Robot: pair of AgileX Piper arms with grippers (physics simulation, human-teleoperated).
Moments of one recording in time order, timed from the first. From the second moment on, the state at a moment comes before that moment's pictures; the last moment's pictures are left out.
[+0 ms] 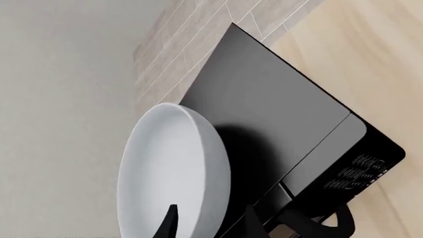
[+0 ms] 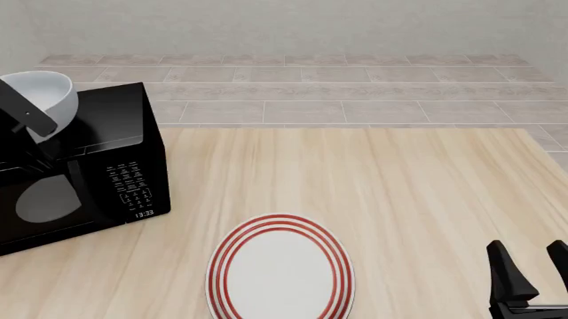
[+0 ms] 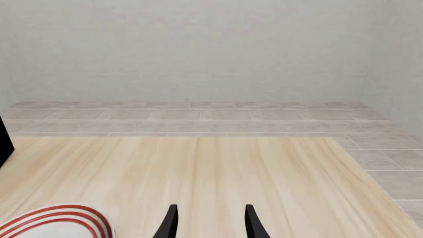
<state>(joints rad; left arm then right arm) 0.29 1.29 -0.95 0.24 0.96 0.00 0.02 0.00 -0.01 0.00</state>
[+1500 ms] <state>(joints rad) 0.20 1.08 -0.97 0.46 0.92 0.00 0.02 0.00 -0.01 0.00</state>
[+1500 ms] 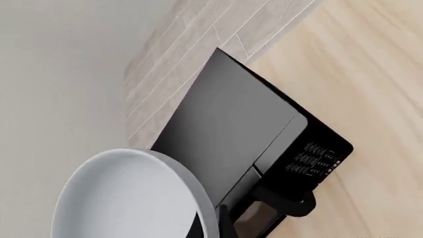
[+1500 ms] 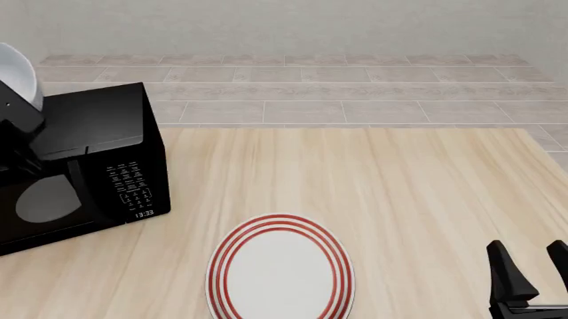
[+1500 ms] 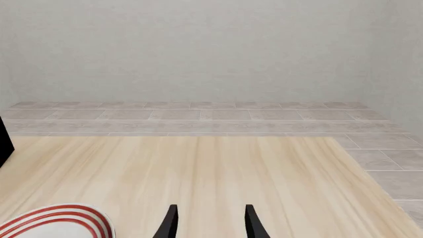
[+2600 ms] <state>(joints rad) -0.44 0.93 -1.07 0.70 0.72 0.00 0.02 0.00 -0.01 0.00</state>
